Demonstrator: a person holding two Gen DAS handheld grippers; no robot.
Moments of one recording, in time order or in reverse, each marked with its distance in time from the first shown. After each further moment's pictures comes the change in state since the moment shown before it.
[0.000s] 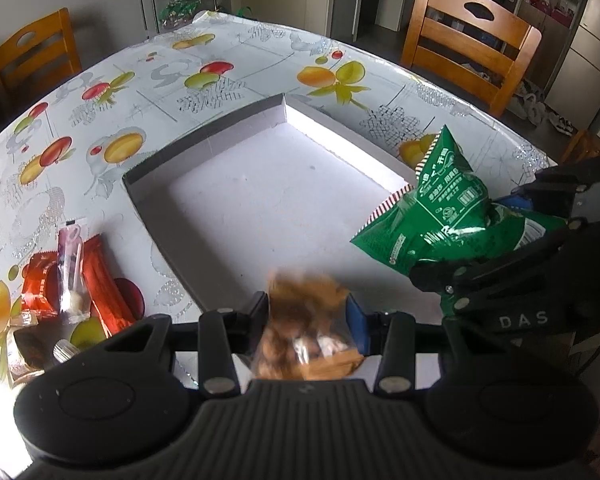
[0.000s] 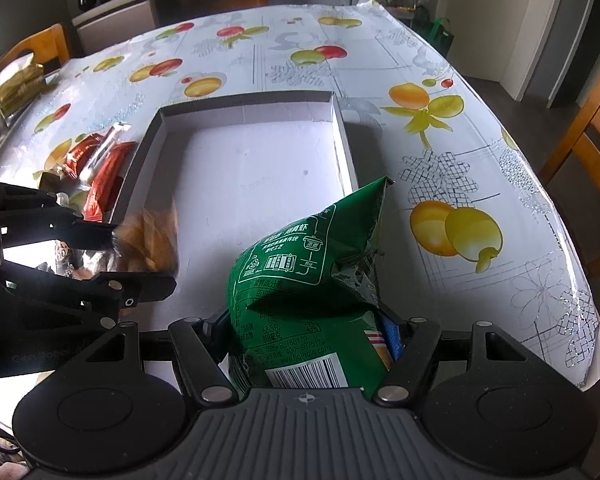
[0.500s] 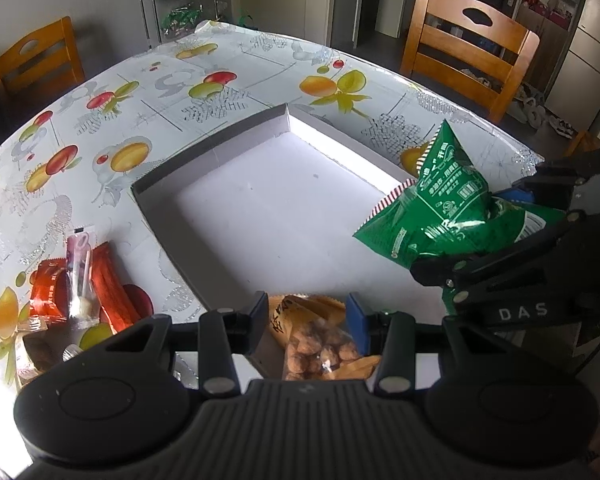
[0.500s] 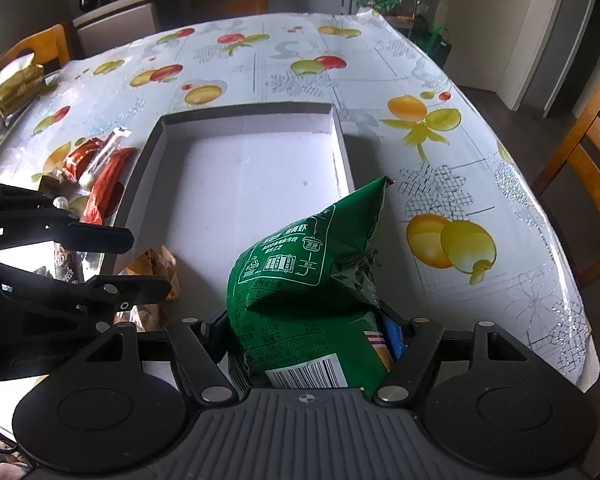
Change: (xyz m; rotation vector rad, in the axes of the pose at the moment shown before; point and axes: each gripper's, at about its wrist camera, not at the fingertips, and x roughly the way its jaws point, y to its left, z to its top) left arm -0.010 0.001 -0.001 0.010 -0.033 0.013; right arm -0.006 0.004 0.004 -0.013 -0.027 -0.022
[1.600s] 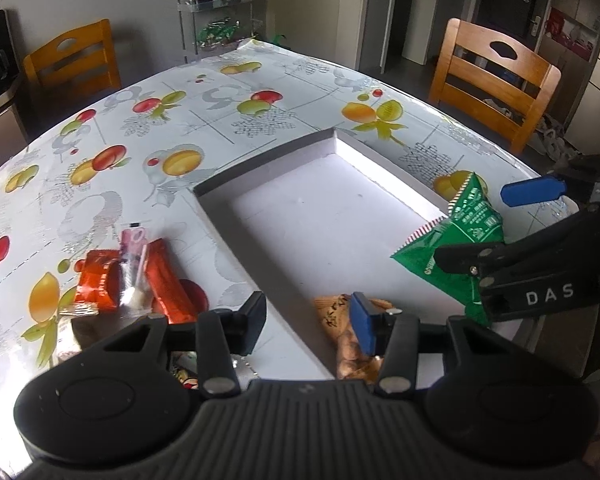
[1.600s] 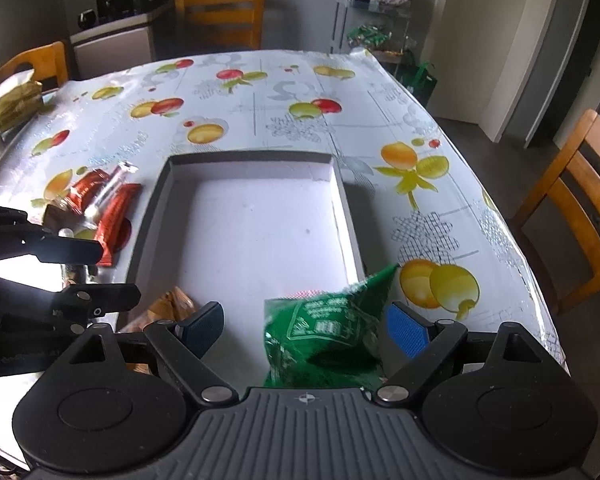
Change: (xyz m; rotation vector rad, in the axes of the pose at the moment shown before) left arm -0.034 0.031 -0.012 -0.076 -0.069 0.059; right arm -0.024 0.023 0.015 -0.021 -0.096 -0.061
